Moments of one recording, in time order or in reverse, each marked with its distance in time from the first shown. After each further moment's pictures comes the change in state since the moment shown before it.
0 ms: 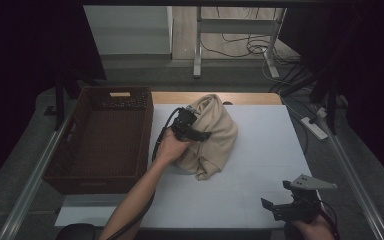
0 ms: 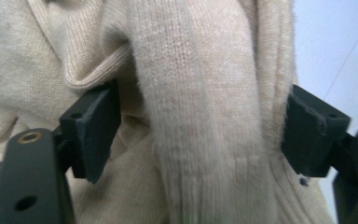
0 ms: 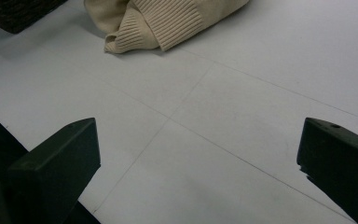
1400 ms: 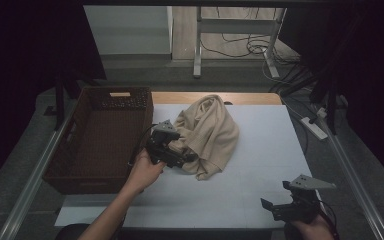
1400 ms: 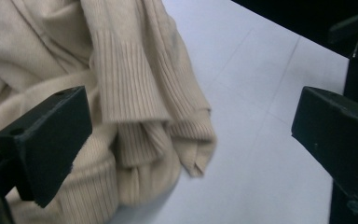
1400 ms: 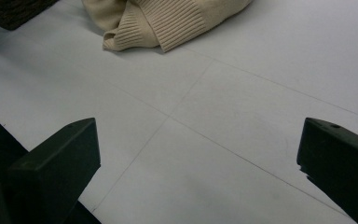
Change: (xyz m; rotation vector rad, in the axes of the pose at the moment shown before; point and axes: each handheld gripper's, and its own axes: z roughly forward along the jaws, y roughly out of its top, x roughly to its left) left arm -0.039 -0.066 -0.099 -0.143 -0.150 0.049; right arm 0.001 0.000 0.001 0.010 -0.007 -0.001
